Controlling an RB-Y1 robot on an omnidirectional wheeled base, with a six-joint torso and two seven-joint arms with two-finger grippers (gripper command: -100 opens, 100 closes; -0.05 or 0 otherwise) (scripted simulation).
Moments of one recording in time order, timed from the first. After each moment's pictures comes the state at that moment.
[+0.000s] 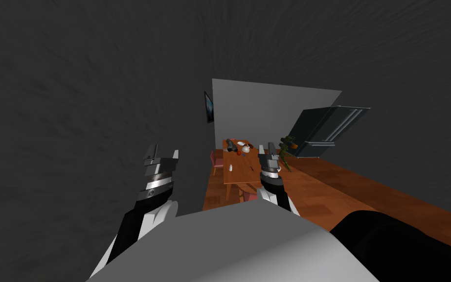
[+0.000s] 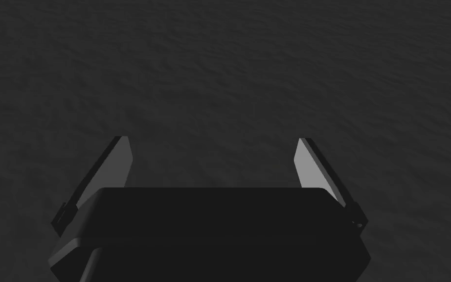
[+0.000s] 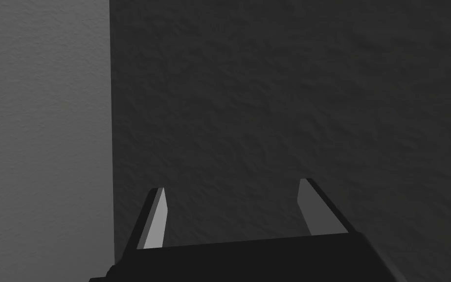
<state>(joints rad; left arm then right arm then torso) 0.48 0.00 -0.04 -2.37 0.11 -0.39 0.08 0.53 0.04 -0.04 -2.37 0.07 -0.62 0.03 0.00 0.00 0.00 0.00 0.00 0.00</state>
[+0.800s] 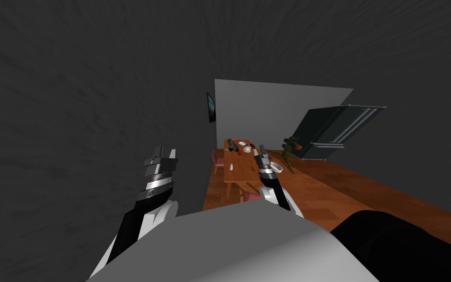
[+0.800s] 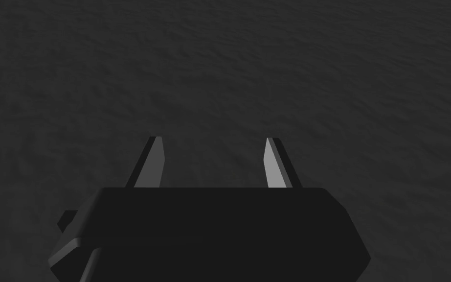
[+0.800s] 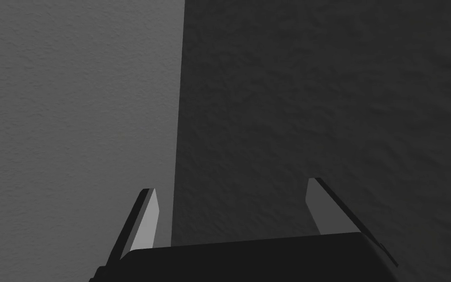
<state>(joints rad) 0.48 0.00 -0.04 -2.37 0.11 -0.39 0.08 0.45 -0.11 -0.10 -2.22 0.03 -0.47 -0.05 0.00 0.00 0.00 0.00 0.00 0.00</state>
